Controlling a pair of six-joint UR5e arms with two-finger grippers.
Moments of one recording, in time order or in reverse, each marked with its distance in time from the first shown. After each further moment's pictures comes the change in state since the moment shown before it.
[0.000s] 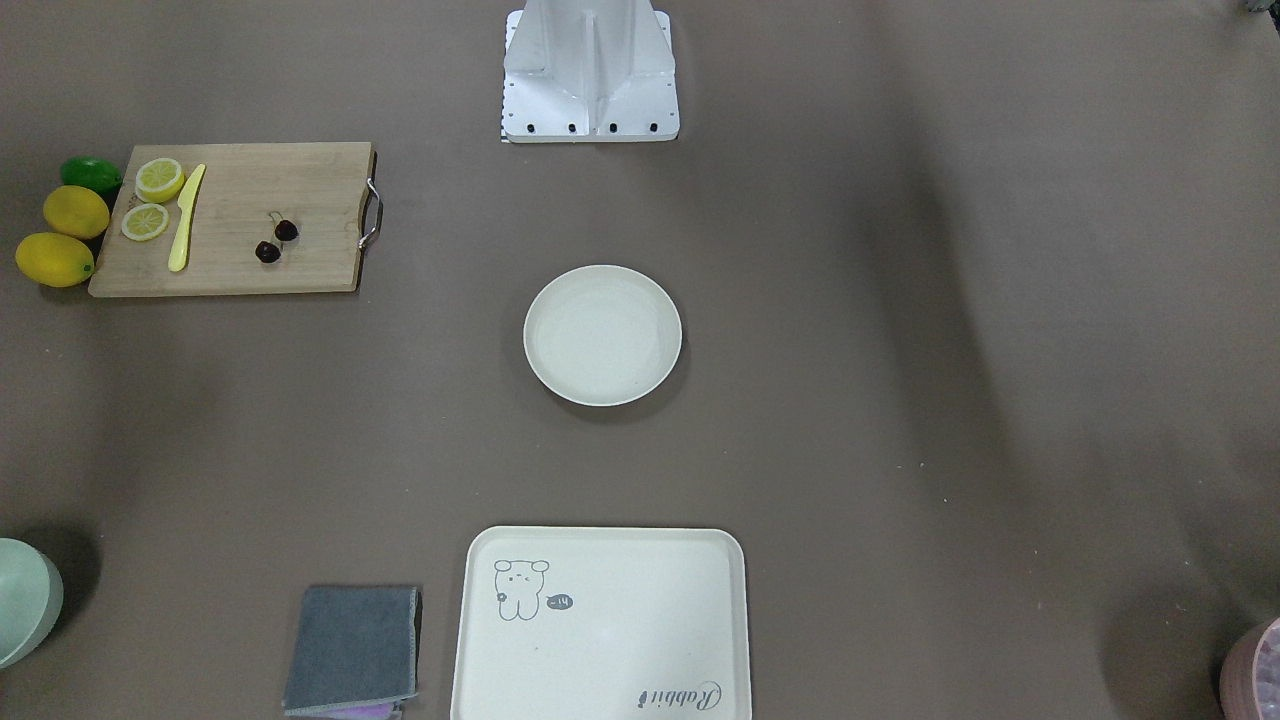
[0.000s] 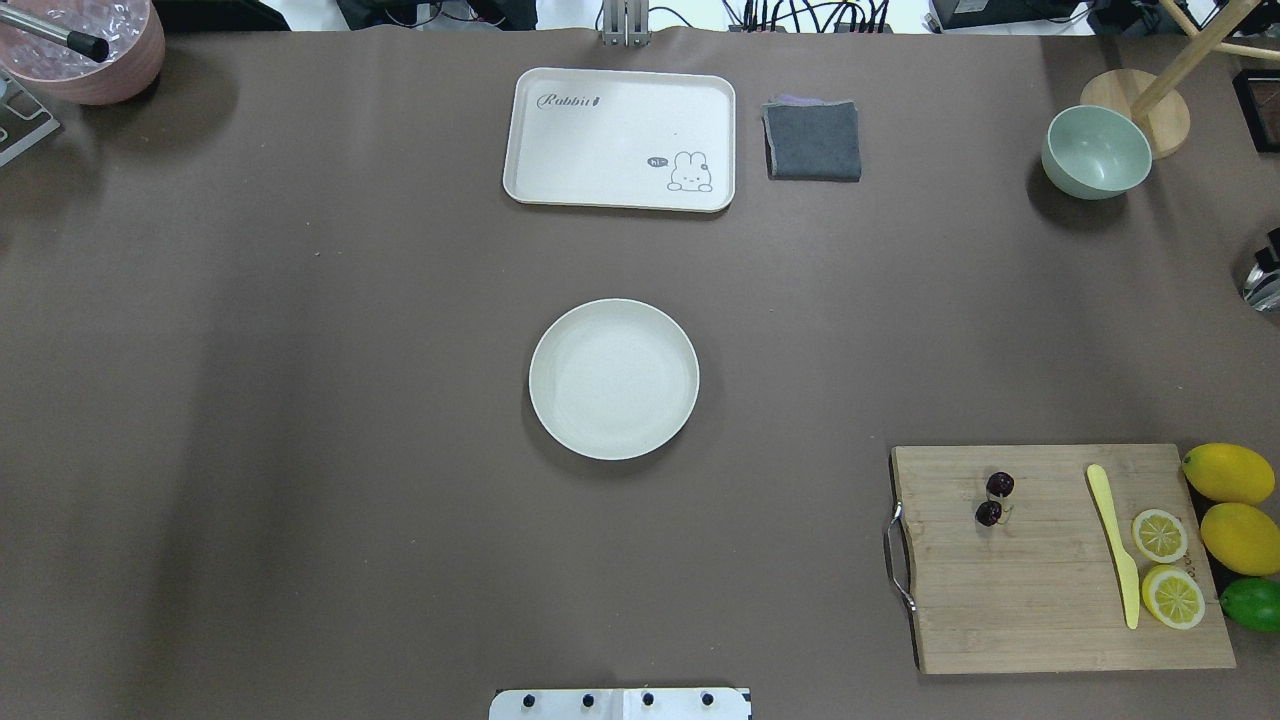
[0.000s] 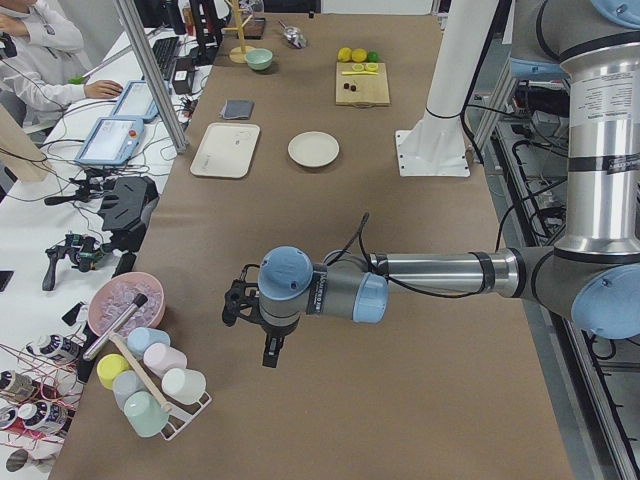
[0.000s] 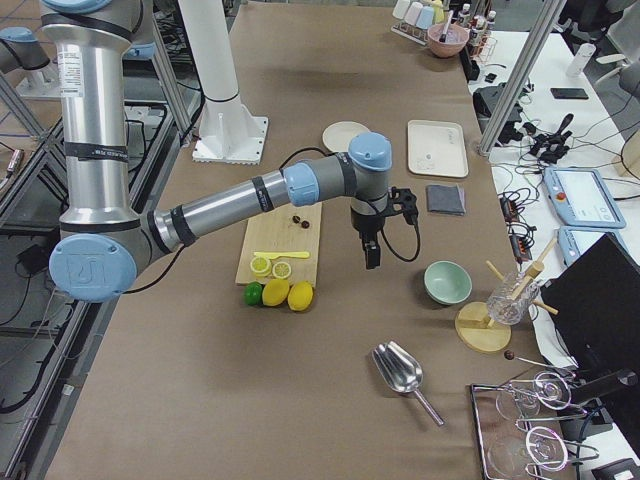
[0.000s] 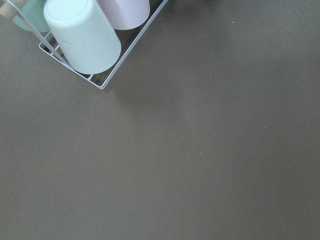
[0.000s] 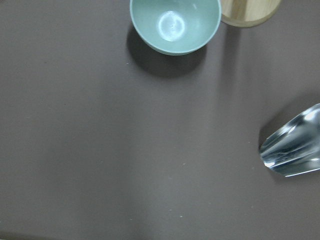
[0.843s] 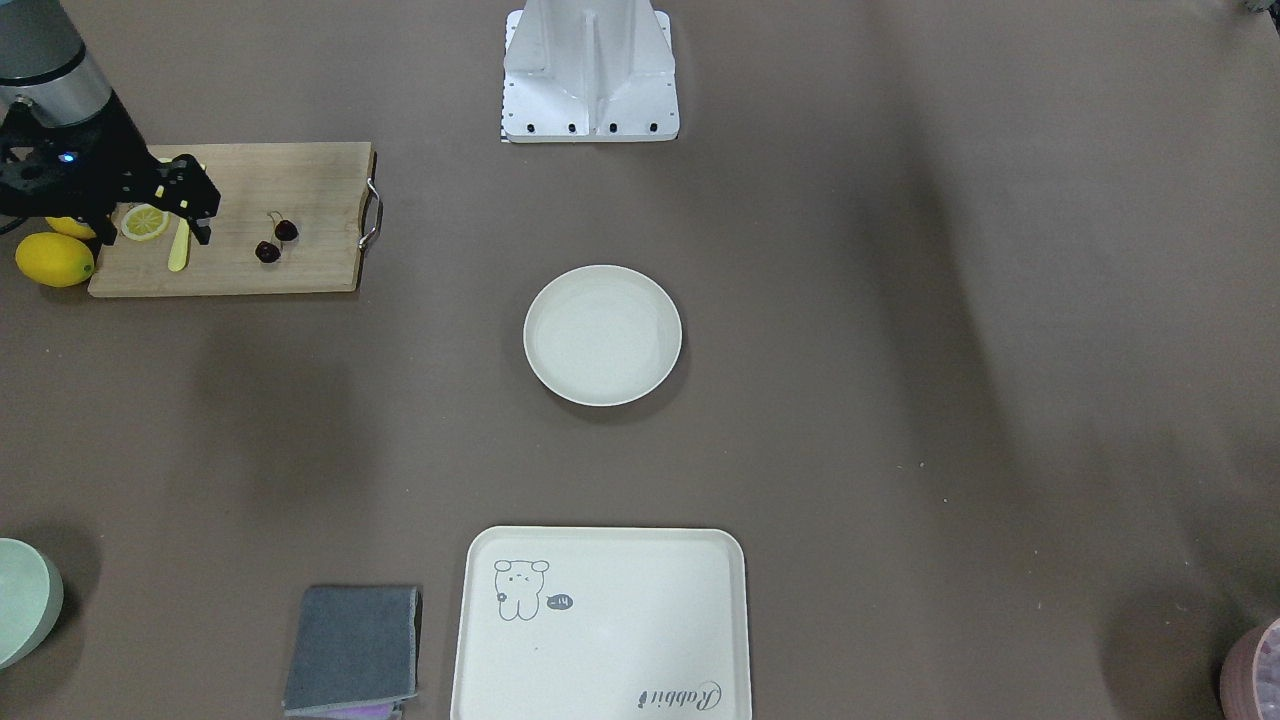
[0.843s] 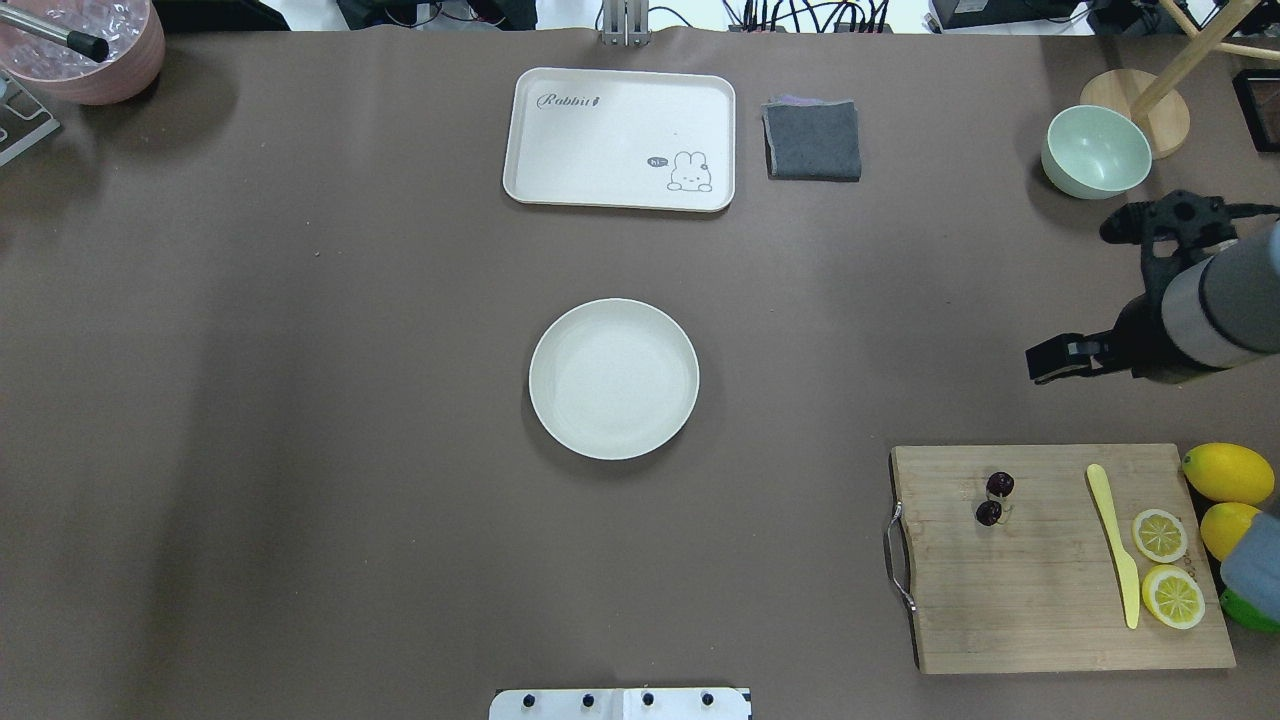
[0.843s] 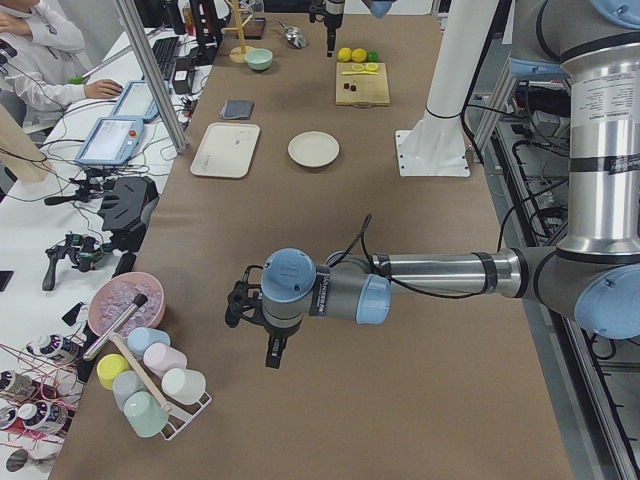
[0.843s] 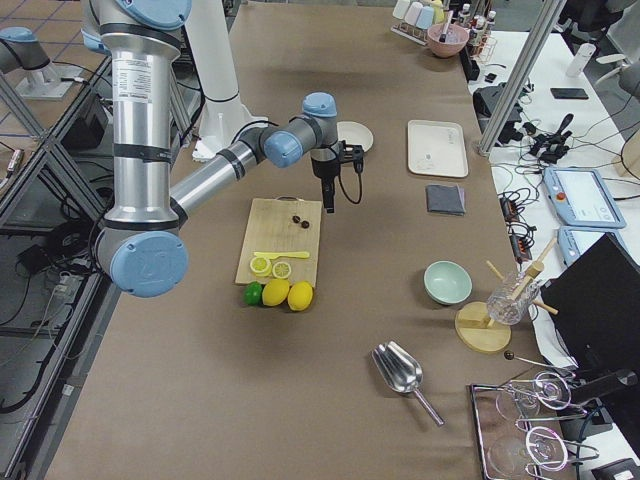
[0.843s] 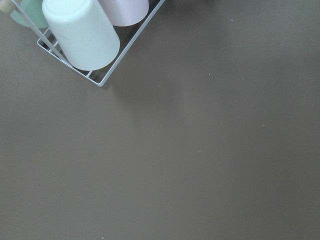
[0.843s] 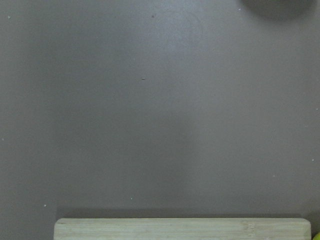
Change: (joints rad) left arm -0.001 0.011 -0.004 -0.002 -0.007 0.000; right arm -0.524 -0.016 0.223 0.039 -0.308 0.651
